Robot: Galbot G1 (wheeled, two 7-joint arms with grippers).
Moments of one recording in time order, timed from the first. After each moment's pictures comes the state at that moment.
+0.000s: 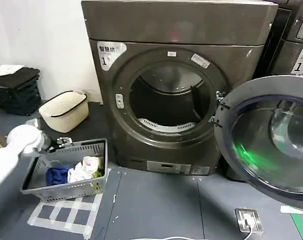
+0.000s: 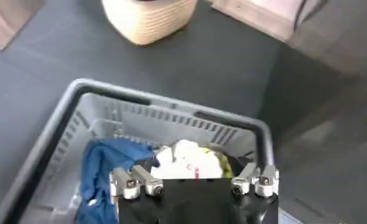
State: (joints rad) left arm 0.36 -0.55 0.10 -1.36 -1.88 0.74 -0.78; right arm -1.80 1.57 2.33 1.75 0.39 0.05 0.10
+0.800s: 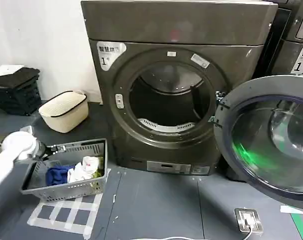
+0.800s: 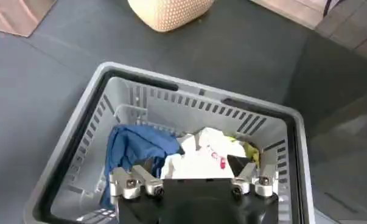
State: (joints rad) left arm 0.41 -0.53 0.09 -1.35 -1.89 0.74 -0.78; right arm -1.80 1.56 2.34 1.74 0.37 0.05 0.12
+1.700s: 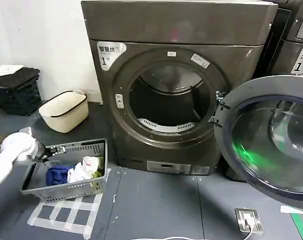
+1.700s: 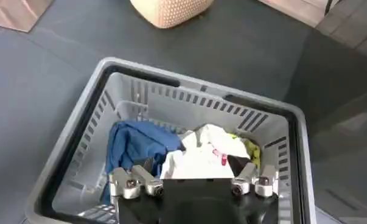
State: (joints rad) left arm 0.42 -0.52 0.08 -1.36 -1.90 0.74 -0.78; right arm -1.80 1.56 2.37 1.68 0.37 0.05 0.12
